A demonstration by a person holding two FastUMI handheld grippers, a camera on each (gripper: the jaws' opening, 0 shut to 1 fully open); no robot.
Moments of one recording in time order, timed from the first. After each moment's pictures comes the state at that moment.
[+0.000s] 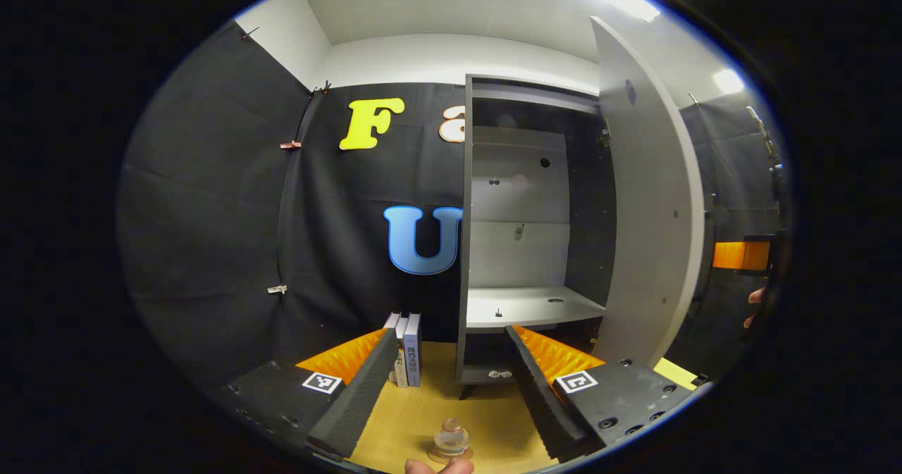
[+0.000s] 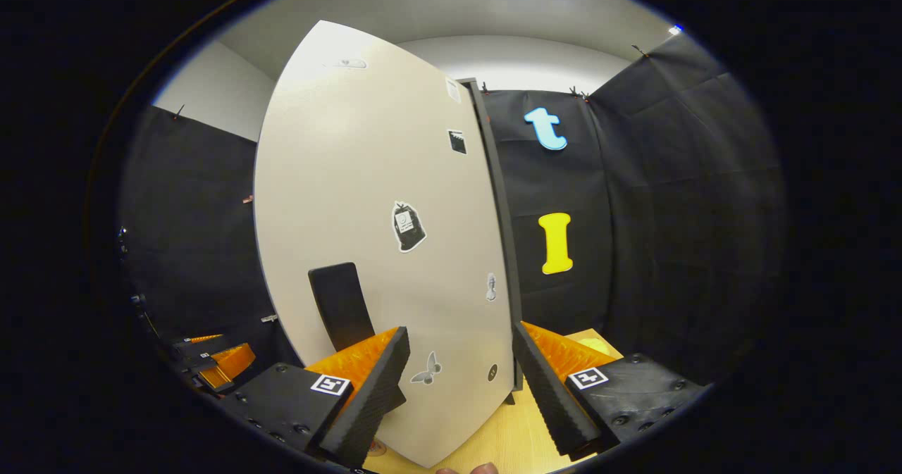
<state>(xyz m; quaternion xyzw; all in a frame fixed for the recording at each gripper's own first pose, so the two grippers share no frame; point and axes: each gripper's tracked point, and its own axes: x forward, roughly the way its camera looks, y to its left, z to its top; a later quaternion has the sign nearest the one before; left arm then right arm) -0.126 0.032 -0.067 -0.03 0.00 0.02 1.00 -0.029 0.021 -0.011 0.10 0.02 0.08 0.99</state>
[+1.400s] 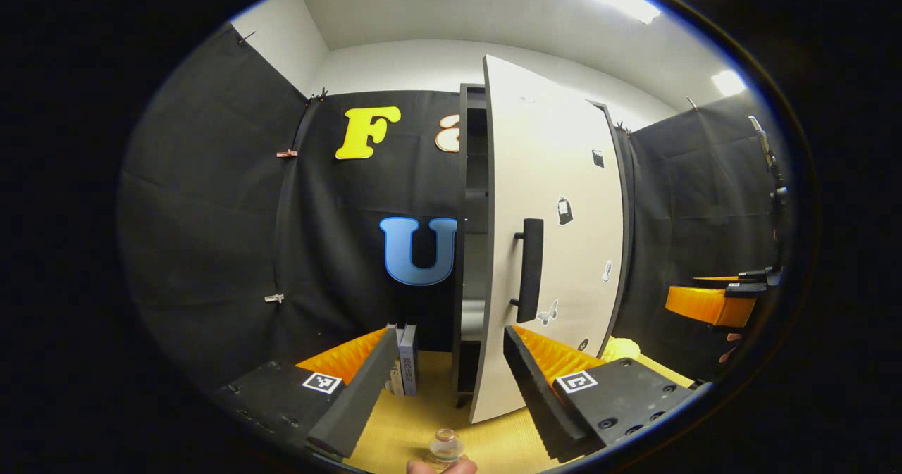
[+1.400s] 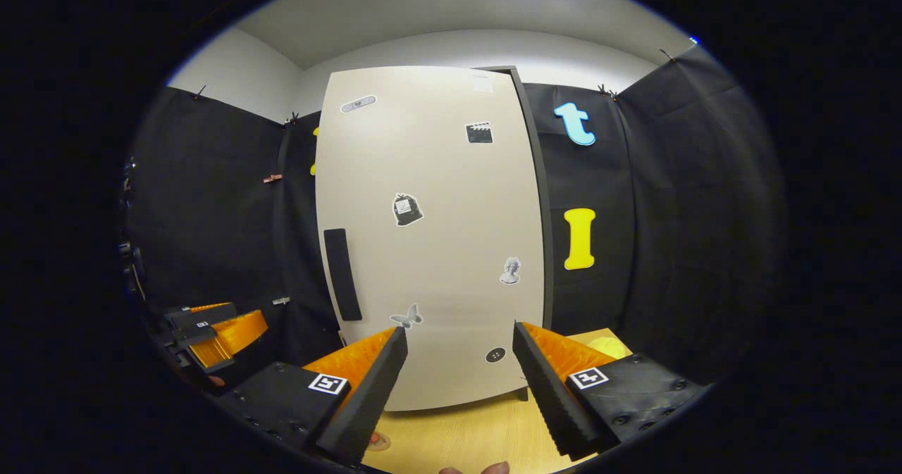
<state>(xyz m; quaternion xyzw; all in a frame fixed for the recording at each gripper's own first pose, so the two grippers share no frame) -0.120 0.022 -0.040 -0.03 -0.02 0.02 1.00 -0.037 0.048 -0.034 0.07 0.03 0.09 0.99</state>
